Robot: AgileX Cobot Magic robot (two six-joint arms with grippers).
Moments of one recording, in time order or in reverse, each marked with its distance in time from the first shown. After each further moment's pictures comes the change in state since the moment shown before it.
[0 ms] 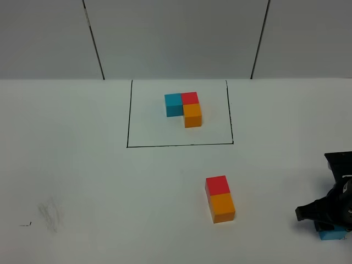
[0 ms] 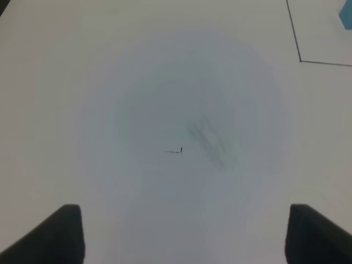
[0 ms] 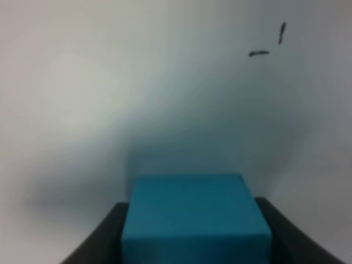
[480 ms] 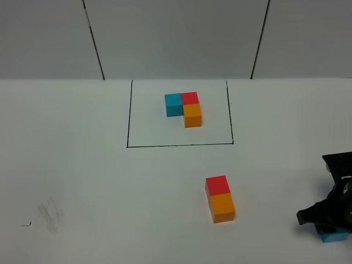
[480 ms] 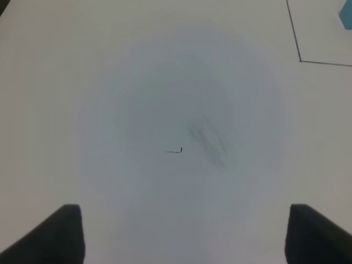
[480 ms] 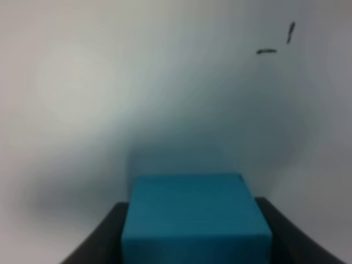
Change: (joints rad) left arm 0.000 0.000 0.000 0.000 0.000 0.000; right arm 0.000 0.000 0.000 -0.004 0.031 -0.051
